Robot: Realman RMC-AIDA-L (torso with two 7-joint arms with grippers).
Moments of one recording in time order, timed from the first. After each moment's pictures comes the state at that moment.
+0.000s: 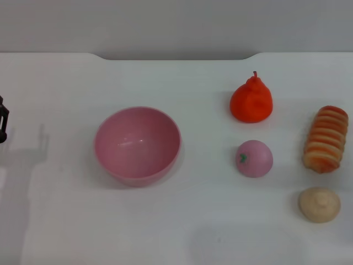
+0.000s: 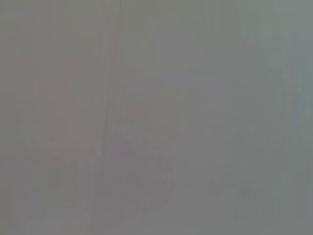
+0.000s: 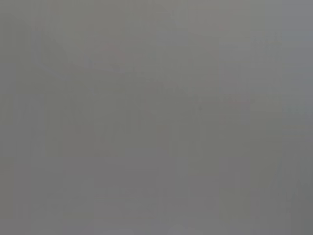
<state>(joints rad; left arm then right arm) -0.28 -2.07 -0.25 -0.26 1.53 1.44 -0.07 0.47 2.07 0.62 0.11 -1.70 -1.15 -0.15</state>
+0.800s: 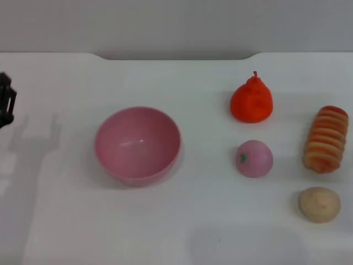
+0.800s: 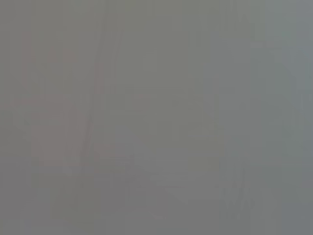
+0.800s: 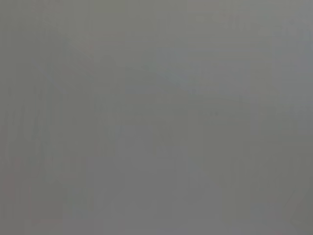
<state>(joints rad) -0.34 -2.06 -0.23 -0.25 1.53 1.44 -0.12 0.52 2.07 0.62 0.11 -1.70 -1.12 -0.15</state>
